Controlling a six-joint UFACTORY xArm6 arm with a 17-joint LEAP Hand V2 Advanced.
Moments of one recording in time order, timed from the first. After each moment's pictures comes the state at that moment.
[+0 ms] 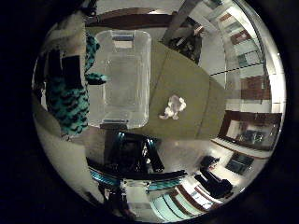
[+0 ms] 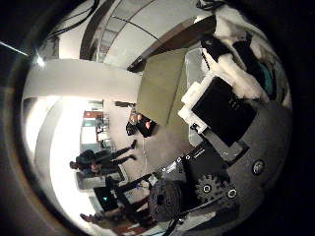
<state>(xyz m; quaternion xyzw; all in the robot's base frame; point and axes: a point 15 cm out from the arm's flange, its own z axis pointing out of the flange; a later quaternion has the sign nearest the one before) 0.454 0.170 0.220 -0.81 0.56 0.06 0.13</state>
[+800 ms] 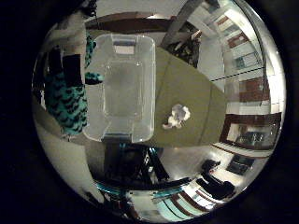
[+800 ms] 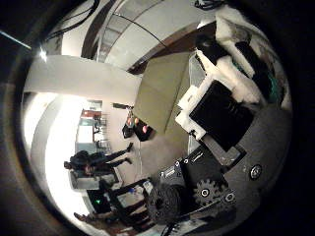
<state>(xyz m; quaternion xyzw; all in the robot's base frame) 0.495 0.191 0.219 -0.81 0.56 -0.01 0.18</state>
